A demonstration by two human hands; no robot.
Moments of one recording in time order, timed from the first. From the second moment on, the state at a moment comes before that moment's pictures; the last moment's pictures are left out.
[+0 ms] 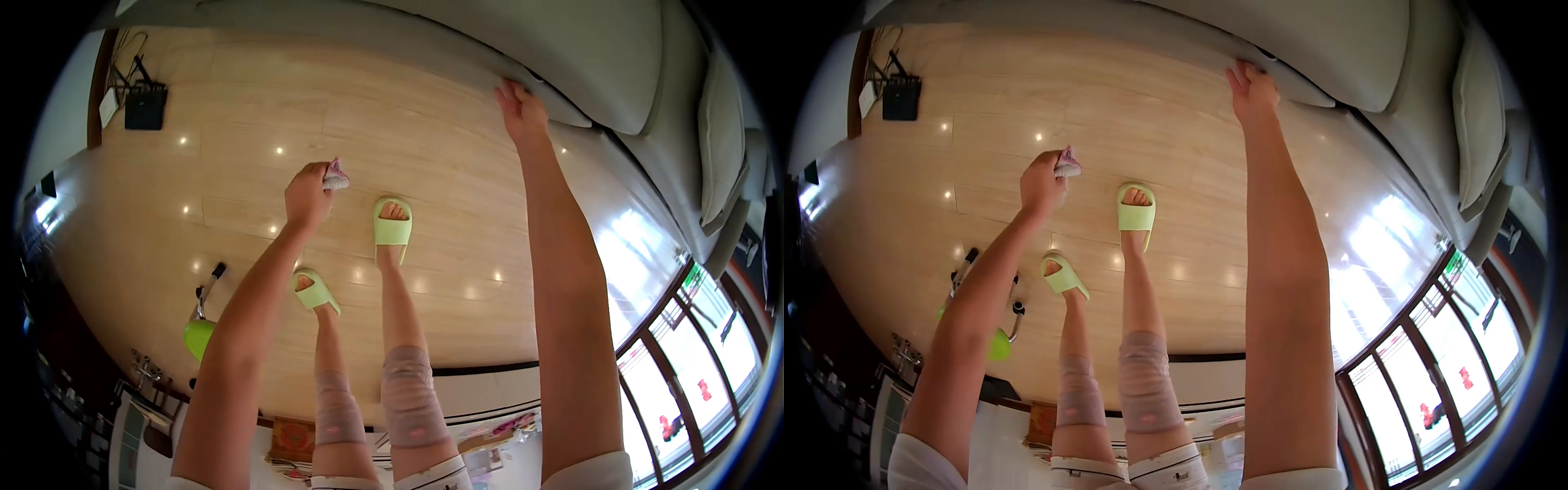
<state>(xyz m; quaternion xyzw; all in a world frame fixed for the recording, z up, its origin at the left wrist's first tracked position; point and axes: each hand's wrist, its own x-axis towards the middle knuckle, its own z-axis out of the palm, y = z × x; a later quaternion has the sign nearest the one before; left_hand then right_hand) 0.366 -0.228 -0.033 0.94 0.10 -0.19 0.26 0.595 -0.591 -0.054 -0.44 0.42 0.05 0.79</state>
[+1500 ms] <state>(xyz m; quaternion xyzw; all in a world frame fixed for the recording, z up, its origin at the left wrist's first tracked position) -0.110 0.025 0.032 0.67 0.60 0.09 0.42 0.072 -0.067 -0.020 -0.66 0.05 0.59 0.47</state>
